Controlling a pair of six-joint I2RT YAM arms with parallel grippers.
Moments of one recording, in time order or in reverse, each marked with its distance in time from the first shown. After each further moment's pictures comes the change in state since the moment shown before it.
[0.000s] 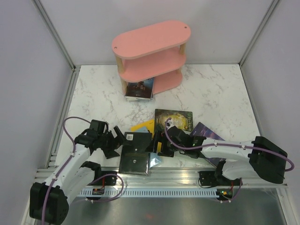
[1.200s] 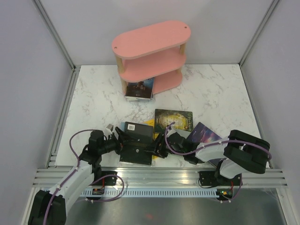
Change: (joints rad) left arm -0.061 -0.175 -0.415 0.832 0.267 -0.524; right arm 0.023 0.211 -0.186 0.613 0.042 0.214
